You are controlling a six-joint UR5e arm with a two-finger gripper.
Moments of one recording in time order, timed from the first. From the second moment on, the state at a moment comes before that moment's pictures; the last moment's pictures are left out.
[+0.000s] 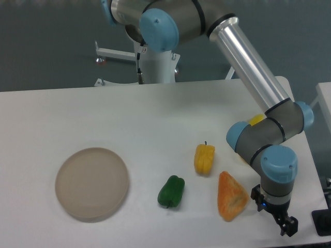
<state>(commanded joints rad) 2.37 -2.62 -0.71 -1.06 1.61 1.53</state>
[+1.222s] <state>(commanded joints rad) 2.34 -2.33 -1.07 -1.06 1.59 1.37</state>
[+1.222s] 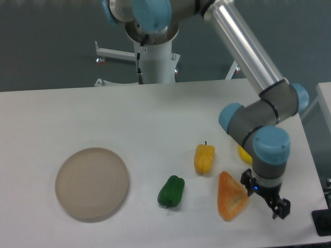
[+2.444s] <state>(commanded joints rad) 2.18 -2.16 -1.41 -0.91 1.37 0.60</state>
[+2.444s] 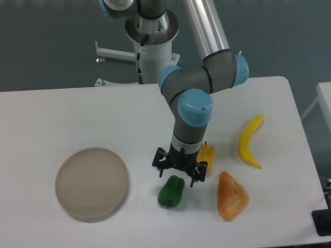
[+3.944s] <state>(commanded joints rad) 2.18 -2.21 -1.40 -0.86 1.38 0.63</state>
